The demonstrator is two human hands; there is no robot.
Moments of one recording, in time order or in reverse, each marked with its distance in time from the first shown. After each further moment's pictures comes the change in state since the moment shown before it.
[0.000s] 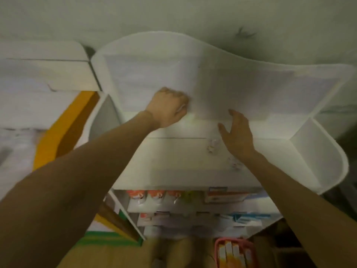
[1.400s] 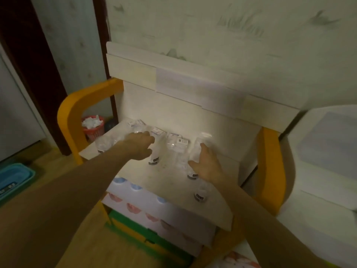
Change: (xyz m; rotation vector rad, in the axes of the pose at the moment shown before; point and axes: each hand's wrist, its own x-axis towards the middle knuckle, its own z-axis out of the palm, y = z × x) left_hand -0.526 -0.412 -0.078 -0.053 -0.579 -0.748; right_hand -0.124 -0.512 0.363 -0.087 -0.606 -0.214
